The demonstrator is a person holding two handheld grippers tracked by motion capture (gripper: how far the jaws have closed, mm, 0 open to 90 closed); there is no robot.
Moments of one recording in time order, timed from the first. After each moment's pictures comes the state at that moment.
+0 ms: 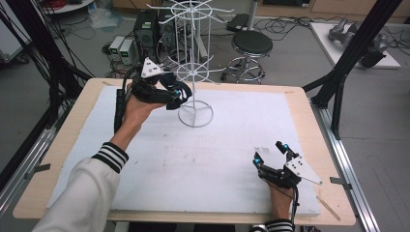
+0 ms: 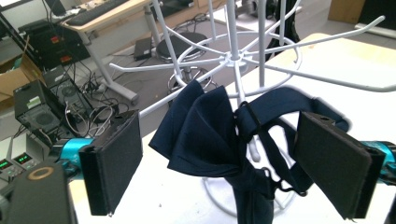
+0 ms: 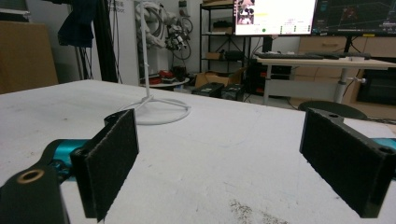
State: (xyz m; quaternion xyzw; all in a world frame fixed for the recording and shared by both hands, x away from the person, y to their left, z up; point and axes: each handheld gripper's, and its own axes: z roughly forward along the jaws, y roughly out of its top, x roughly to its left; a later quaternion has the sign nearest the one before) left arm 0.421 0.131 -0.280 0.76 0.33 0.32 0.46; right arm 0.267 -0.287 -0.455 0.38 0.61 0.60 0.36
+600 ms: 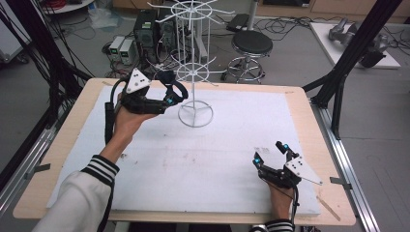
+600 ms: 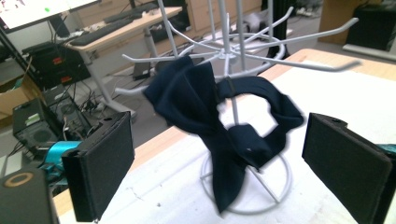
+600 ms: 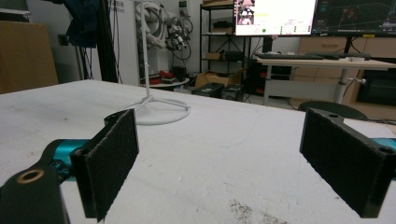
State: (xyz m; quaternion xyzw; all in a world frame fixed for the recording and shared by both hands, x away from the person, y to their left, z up) left arm 0.394 0.156 -0.298 0.74 0.30 0.33 0.51; right arm 0.266 -0.287 -0.455 0.38 0.61 0.60 0.36
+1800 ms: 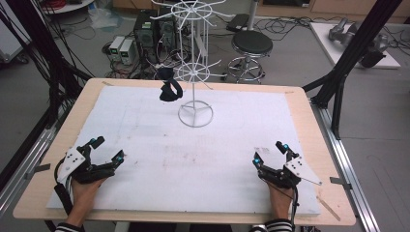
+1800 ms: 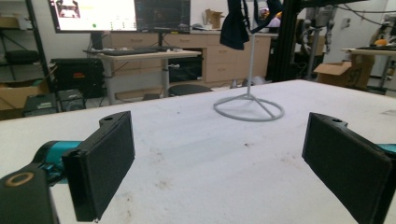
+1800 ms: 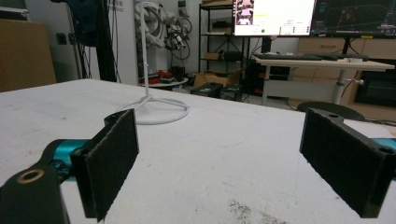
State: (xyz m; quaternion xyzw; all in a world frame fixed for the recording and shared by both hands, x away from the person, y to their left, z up) left arm 0.269 0.294 -0.455 0.60 0.34 0.35 0.63; right arm 0.266 -0.286 -0.455 0.38 0.61 0.60 0.37
